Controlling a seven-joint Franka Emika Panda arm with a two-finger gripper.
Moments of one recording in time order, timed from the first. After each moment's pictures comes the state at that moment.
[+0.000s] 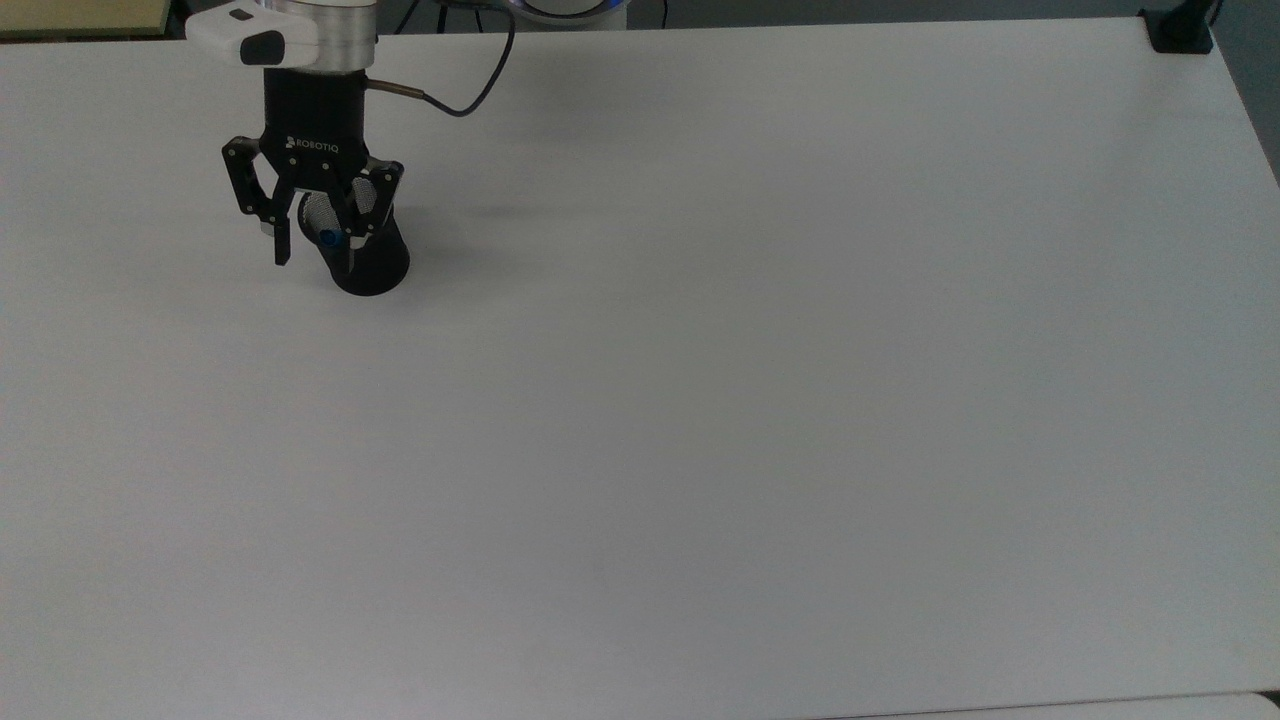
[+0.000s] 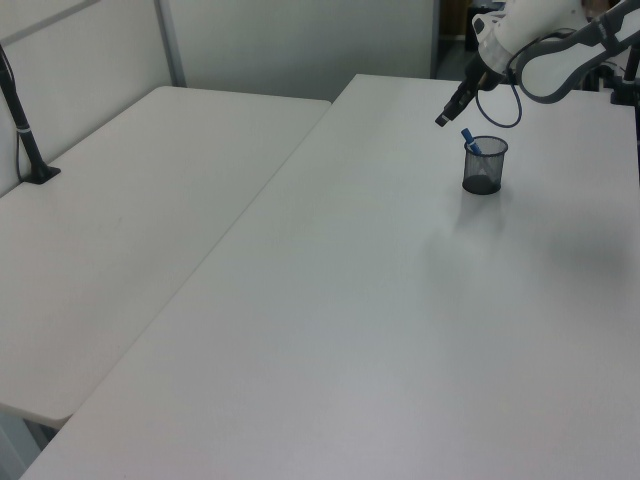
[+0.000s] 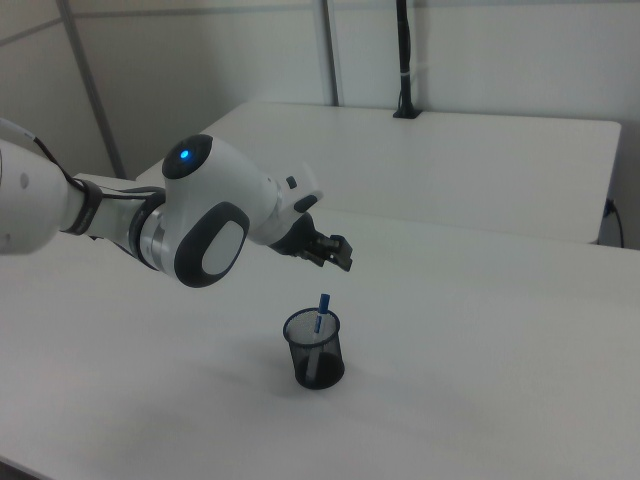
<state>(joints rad) -0.15 0.05 -0.10 -2.23 -0.04 2.93 -0.20</state>
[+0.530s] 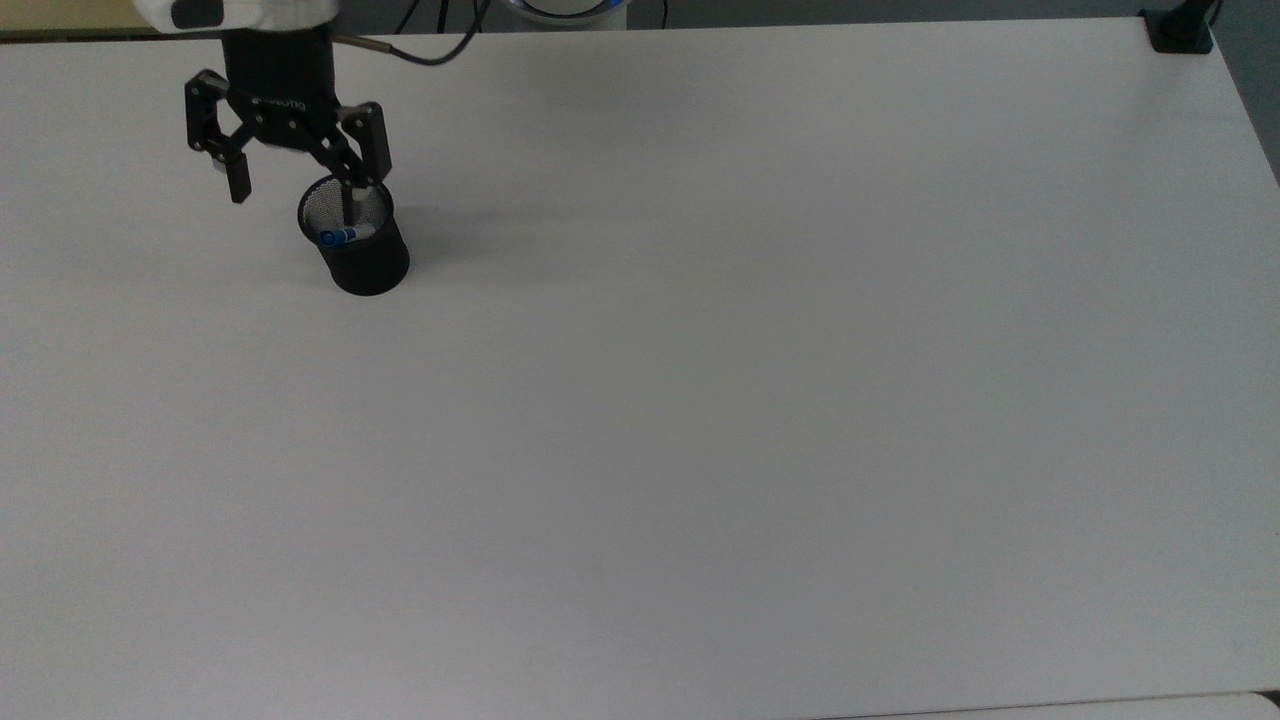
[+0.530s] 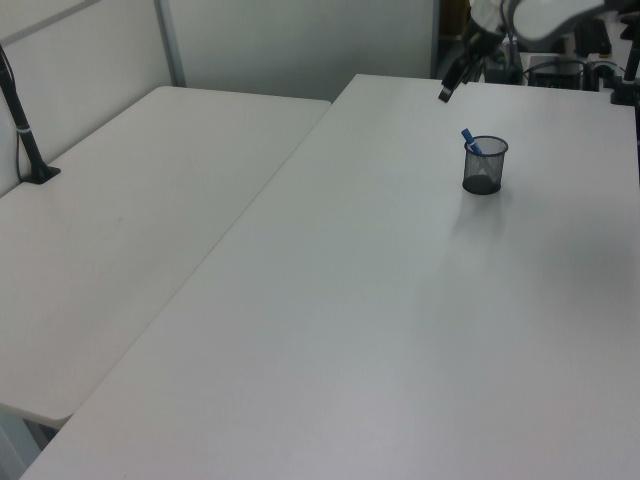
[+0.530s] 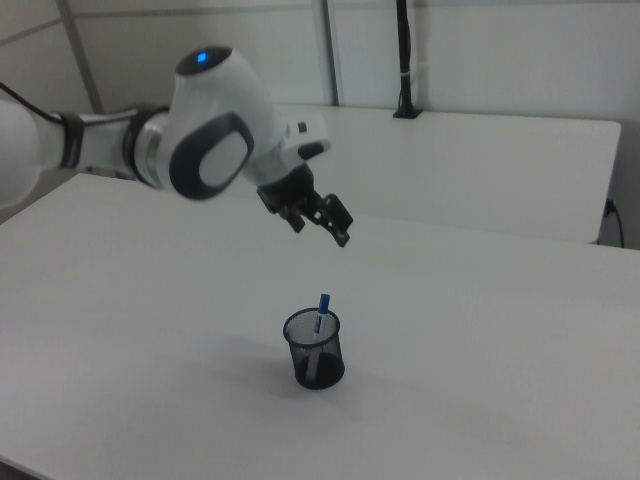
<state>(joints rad) -0.14 0.02 -0.10 -1.98 -0.04 2.42 -0.06</state>
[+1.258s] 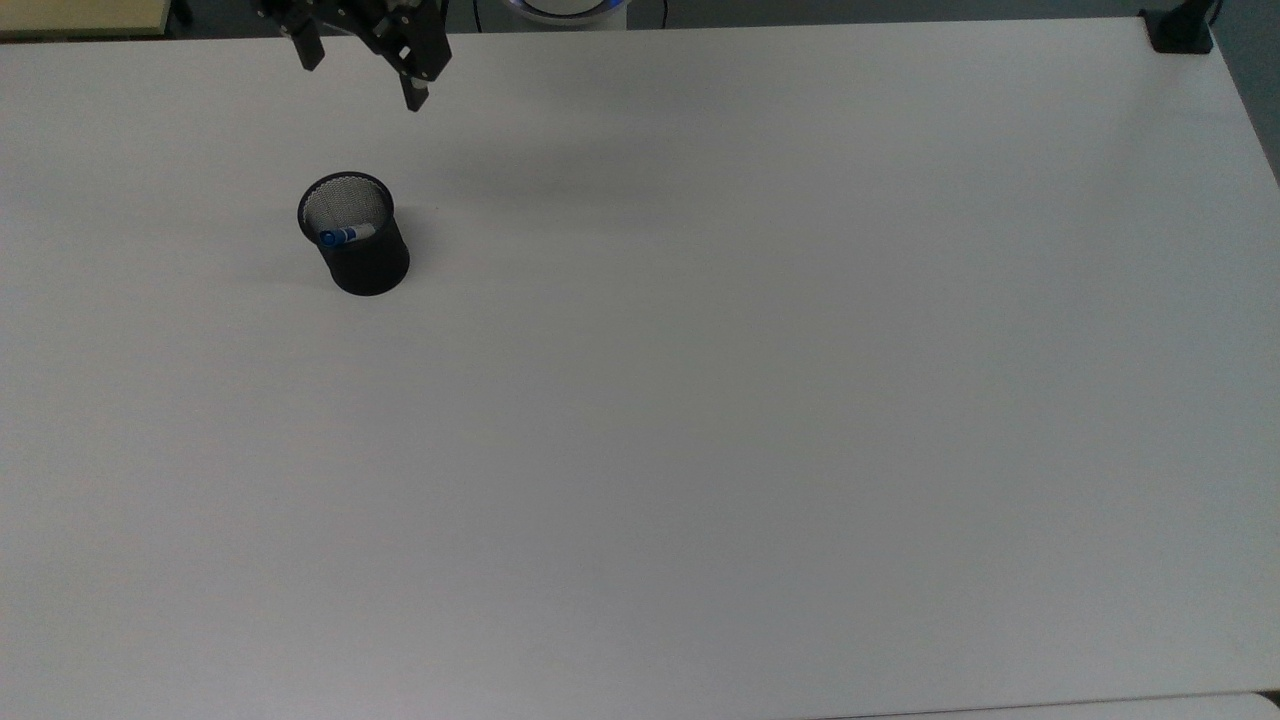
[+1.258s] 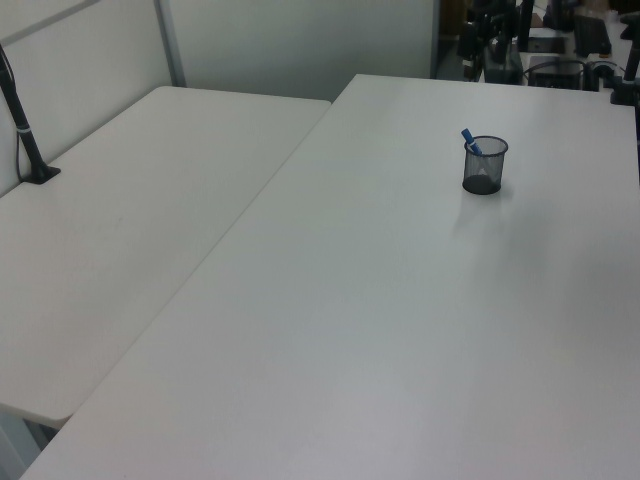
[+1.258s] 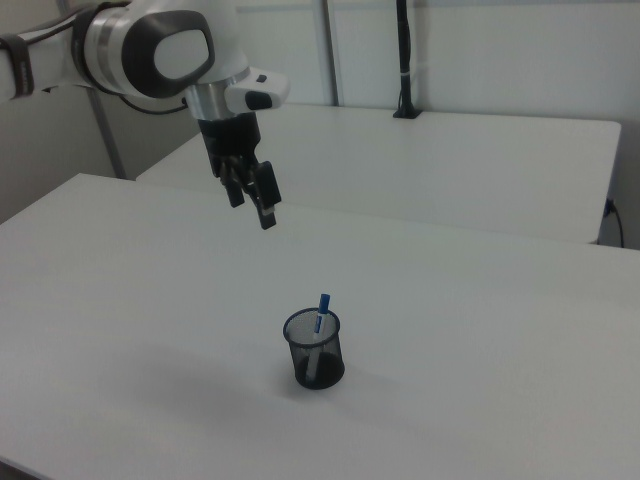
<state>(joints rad) -0.13 0.01 -0.02 -1.69 -0.04 1.75 0.26</state>
